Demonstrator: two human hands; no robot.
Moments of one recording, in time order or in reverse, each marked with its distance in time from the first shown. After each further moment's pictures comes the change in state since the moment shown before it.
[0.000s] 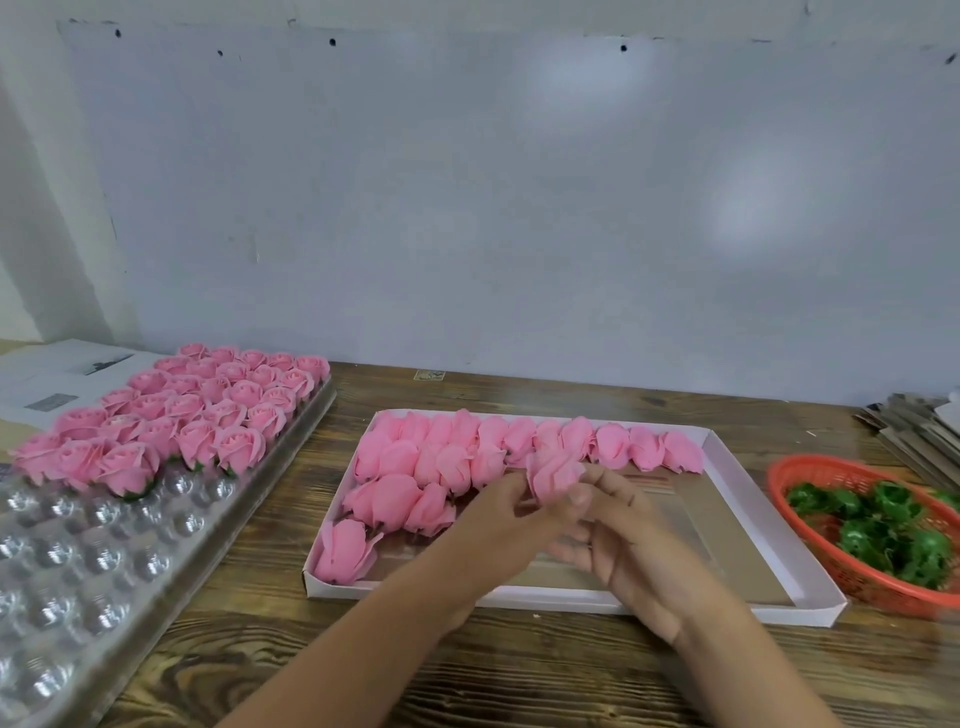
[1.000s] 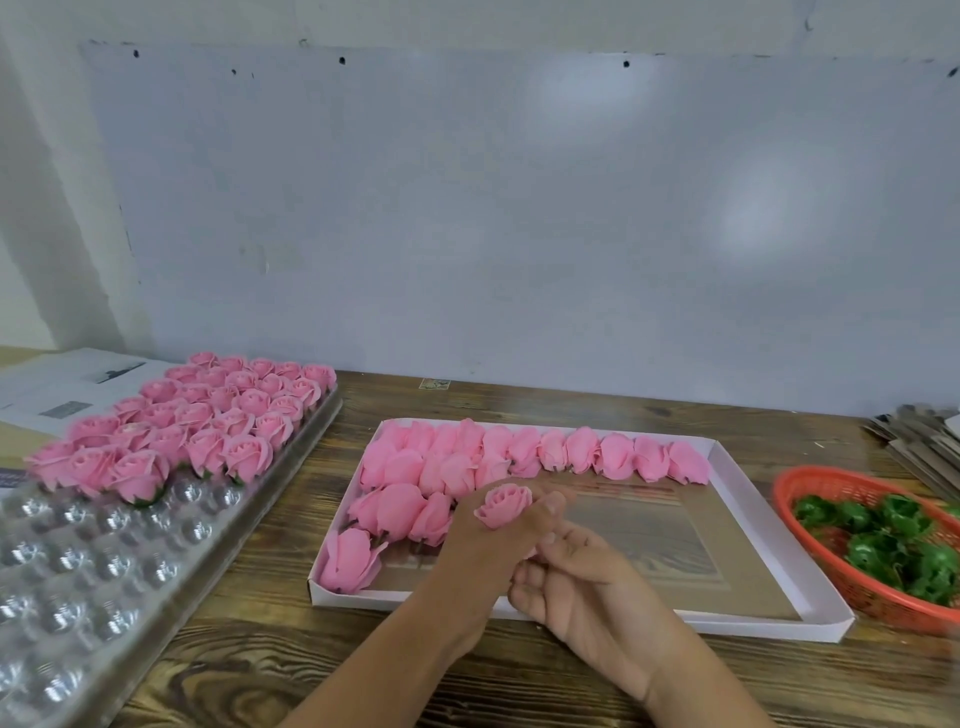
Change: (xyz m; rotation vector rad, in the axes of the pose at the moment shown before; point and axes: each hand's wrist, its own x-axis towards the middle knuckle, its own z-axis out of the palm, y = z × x) left_hand -0.011 -0.002 0.012 -0.289 0.296 0.067; right_hand -0.007 0.027 0.031 0.162 -0.174 0.149
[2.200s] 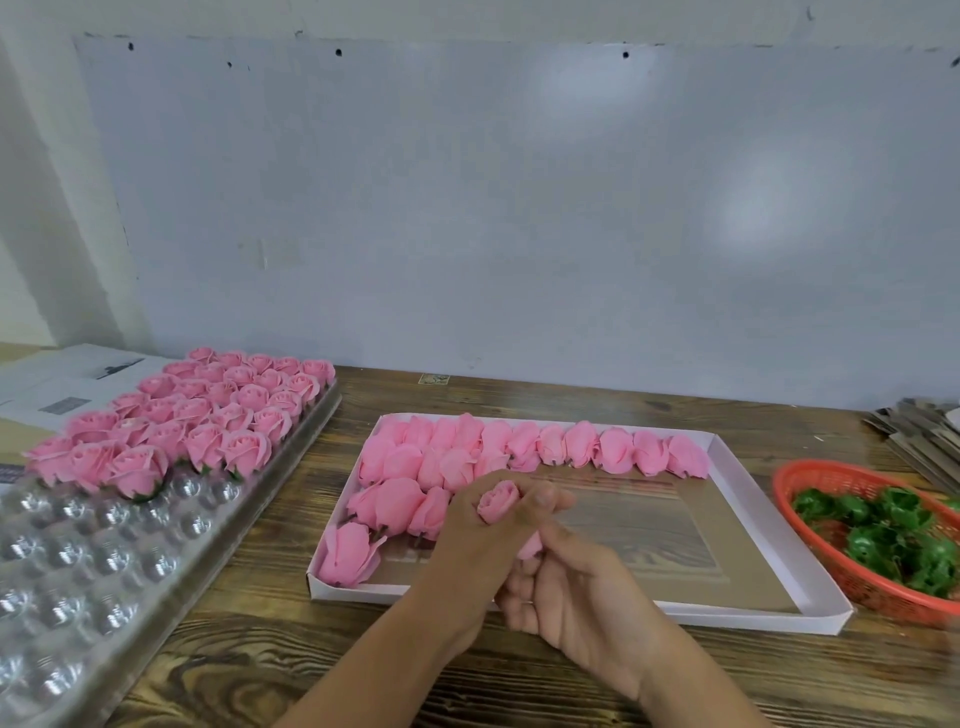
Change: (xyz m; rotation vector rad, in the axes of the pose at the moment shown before) left_hand -0.005 -0.001 -0.004 0.003 -0.038 0.069; right_hand -0.002 0.003 0.007 -0.112 0.022 0.090
